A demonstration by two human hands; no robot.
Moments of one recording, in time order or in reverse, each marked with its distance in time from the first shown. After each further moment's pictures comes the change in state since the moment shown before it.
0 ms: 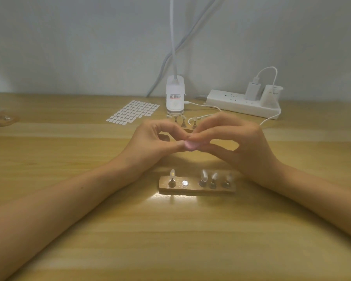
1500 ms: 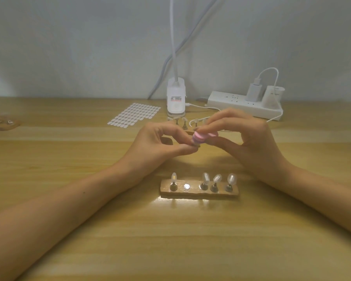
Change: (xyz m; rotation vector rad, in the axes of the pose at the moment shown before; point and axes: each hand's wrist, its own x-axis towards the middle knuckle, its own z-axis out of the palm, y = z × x) left_hand 0.001 -0.003 0.001 0.005 -0.015 0.074; right_hand 0.000 0.000 -0.006 0.062 0.047 0.127
